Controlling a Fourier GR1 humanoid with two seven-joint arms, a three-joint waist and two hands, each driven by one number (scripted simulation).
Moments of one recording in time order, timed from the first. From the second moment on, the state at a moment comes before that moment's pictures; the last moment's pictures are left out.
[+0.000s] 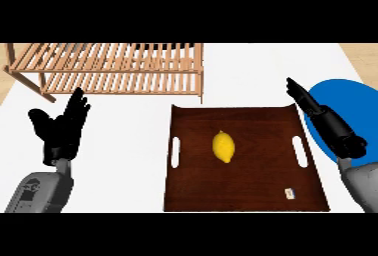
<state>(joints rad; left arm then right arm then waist) -0.21 0.27 -0.01 -1.33 0.18 0.24 0.13 -0.28 -0.56 0.28 -1.35 -0.18 0.06 -0.23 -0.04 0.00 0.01</state>
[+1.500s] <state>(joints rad) 0.00 0.16 -0.15 -1.40 0.17 0.12 0.19 -0.34 -0.65 0.26 -1.56 0.13 -0.03 0.15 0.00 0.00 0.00</state>
